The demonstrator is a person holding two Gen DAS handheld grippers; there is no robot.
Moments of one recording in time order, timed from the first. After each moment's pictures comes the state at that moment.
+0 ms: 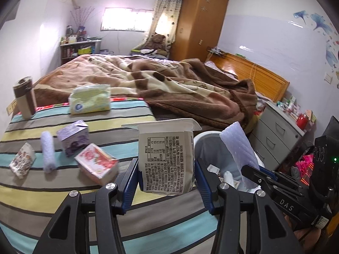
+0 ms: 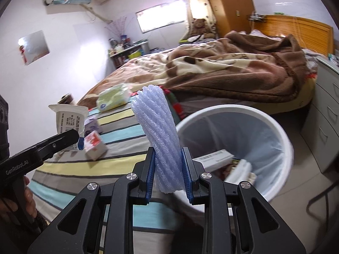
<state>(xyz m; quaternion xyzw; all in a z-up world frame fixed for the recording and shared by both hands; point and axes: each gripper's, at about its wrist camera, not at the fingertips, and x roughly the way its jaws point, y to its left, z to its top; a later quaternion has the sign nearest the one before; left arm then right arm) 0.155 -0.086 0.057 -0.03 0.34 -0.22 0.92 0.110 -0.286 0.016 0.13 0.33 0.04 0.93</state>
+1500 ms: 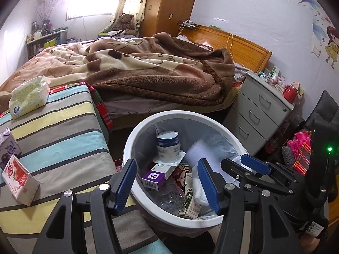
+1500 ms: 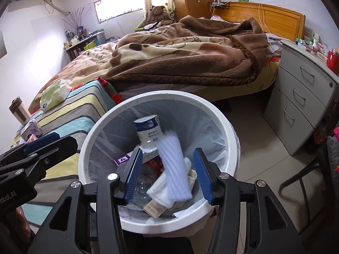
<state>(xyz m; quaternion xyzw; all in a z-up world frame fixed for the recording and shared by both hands) 0.193 -0.218 0.010 0.01 0.39 -0.29 0.87 0.125 -0.342 -0.008 0.12 0.39 -0.10 0.91</state>
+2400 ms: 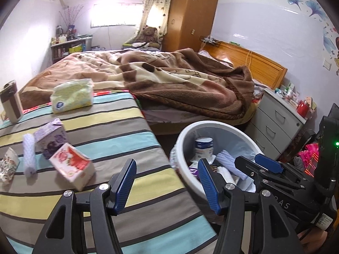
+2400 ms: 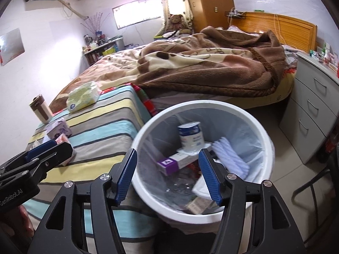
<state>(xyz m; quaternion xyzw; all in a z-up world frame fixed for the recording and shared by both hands) 0.167 -0.126 0.032 -0.01 0.36 -0.23 0.91 0.126 -0.287 0.010 0.12 0.36 -0.04 0.92</state>
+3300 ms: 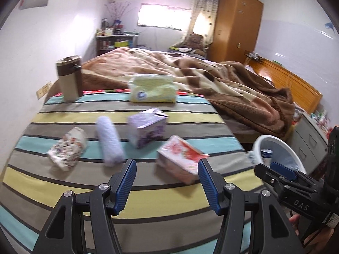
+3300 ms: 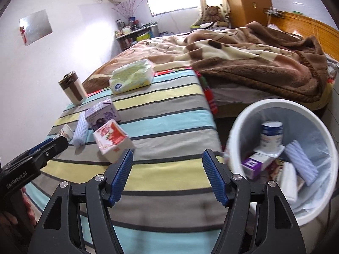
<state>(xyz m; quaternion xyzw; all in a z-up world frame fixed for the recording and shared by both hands) 0.185 0.037 0.021 -0.05 0.35 -0.09 0.93 0.163 -0.184 -0.002 0.10 0.38 0.07 0.92</state>
